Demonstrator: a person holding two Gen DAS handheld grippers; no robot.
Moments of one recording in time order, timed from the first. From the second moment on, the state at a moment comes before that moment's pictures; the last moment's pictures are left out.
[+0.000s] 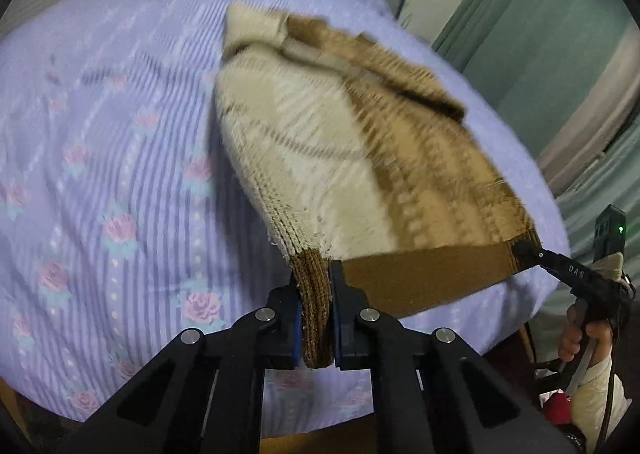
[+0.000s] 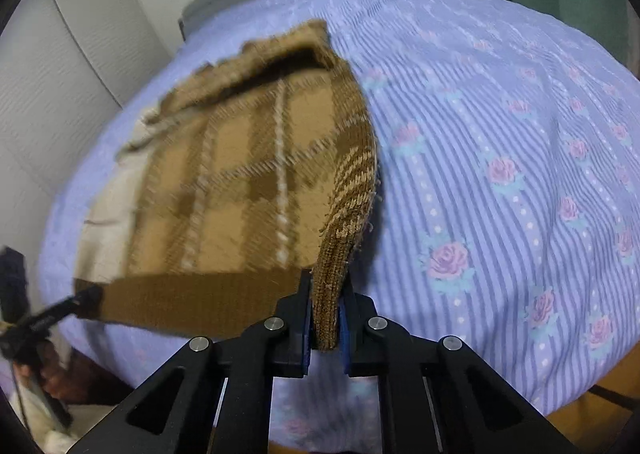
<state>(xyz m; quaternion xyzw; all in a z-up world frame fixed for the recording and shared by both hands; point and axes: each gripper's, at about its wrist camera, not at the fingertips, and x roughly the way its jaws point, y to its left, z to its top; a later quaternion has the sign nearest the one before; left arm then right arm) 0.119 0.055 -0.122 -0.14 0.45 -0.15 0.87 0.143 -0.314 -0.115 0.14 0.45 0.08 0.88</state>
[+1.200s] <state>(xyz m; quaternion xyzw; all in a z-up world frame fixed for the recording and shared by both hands) 0.339 0.106 0.006 -0.24 0.36 0.01 0.90 0.342 -0.319 0.037 0.29 0.29 0.03 0.91</state>
